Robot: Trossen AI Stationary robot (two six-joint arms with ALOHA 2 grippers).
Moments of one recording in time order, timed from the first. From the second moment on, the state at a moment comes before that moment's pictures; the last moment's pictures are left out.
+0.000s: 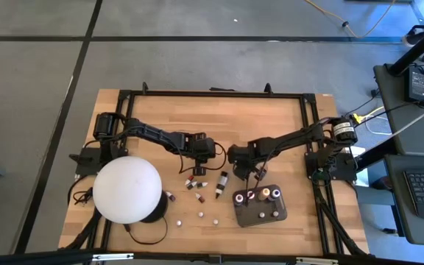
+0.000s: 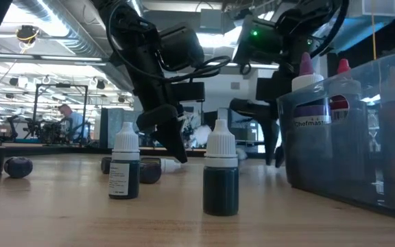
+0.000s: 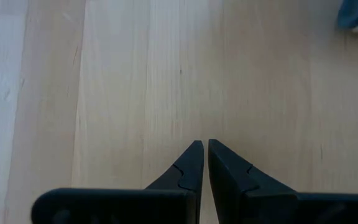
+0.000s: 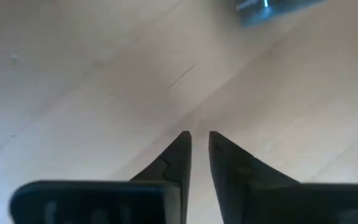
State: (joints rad) left arm 0.05 1.87 1.07 -0.26 -0.14 0.07; right arm 0.05 1.78 1.00 -0.51 0.03 -0.89
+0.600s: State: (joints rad) left arm -0.04 1.88 1.07 -0.14 0.04 0.18; right arm 0.05 1.78 1.01 -0.25 0.03 -0.98
